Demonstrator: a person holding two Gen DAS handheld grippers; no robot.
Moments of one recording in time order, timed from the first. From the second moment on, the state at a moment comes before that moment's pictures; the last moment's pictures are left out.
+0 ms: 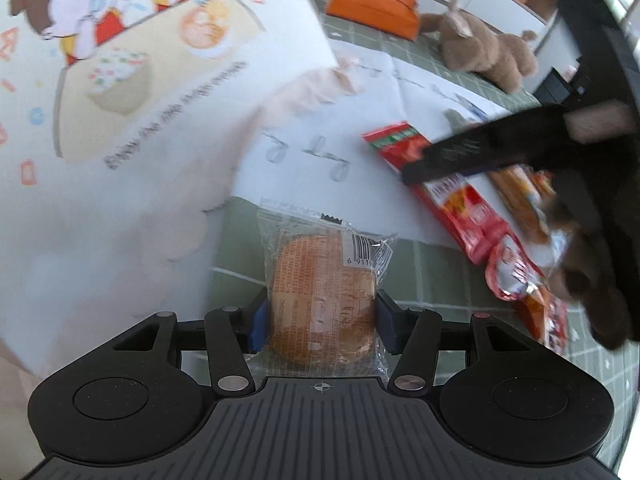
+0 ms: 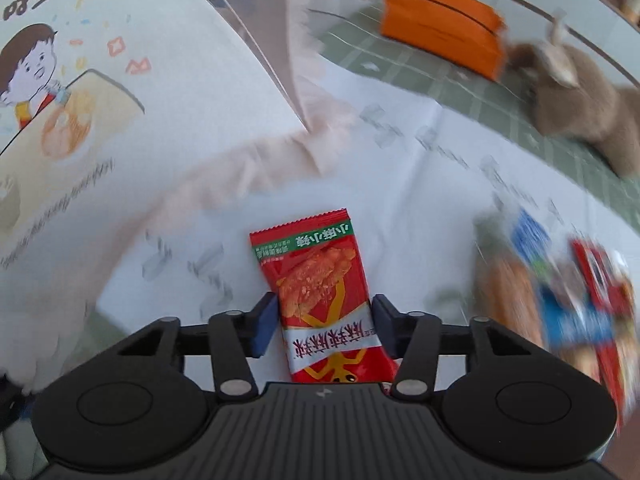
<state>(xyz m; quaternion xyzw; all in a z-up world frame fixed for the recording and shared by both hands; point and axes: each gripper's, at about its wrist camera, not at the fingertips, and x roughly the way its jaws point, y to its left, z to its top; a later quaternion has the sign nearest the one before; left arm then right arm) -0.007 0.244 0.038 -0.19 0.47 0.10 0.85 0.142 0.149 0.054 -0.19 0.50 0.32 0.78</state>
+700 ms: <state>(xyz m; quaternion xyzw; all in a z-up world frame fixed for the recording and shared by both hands) 0.035 0.049 0.155 -0.14 0.41 -0.22 0.87 -0.003 -0.212 0.128 0.03 0.47 0.06 0.88</state>
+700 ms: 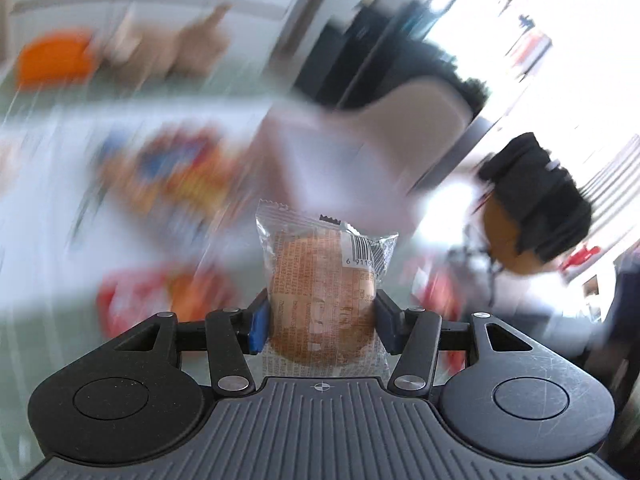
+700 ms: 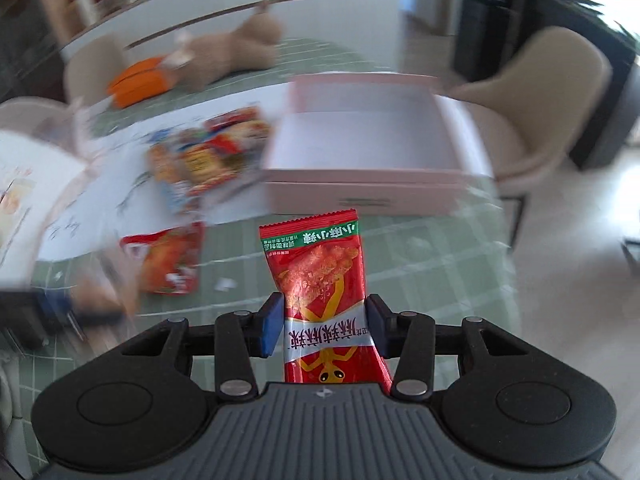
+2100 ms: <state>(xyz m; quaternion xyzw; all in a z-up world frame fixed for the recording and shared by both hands) 0.159 0.132 0.074 -0.20 0.46 0.01 0.86 0.086 -0.109 0.064 0.02 0.51 0.20 0.84</state>
